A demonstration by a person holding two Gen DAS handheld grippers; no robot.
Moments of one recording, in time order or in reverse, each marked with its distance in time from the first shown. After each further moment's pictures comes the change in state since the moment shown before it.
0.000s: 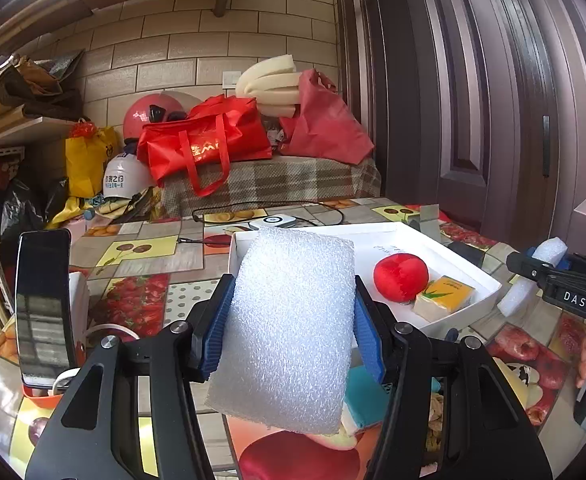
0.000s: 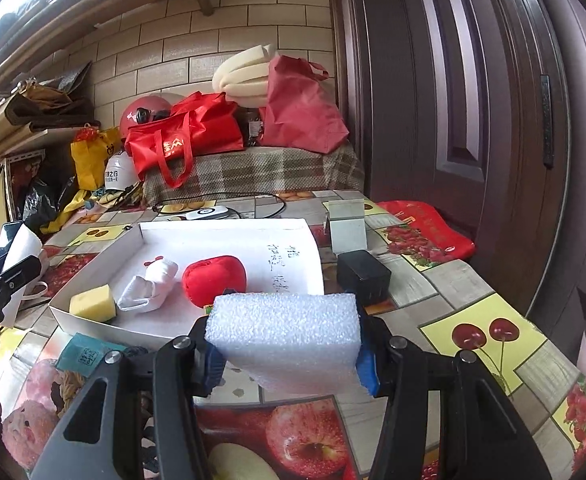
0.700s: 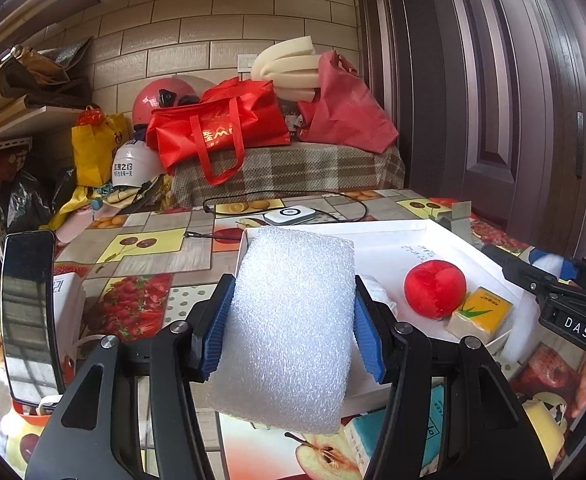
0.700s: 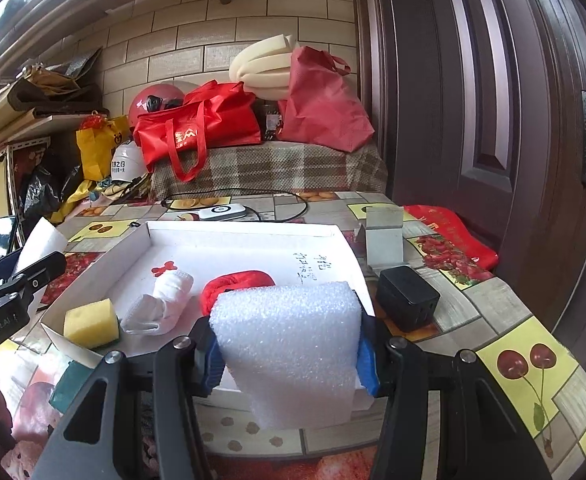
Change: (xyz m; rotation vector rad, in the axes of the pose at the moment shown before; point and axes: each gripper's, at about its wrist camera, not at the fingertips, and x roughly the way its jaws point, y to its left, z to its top) left arm 0.050 0.002 0.013 -0.018 0.056 0.069; right arm 0.039 0.032 0.015 -0.042 0.011 0.022
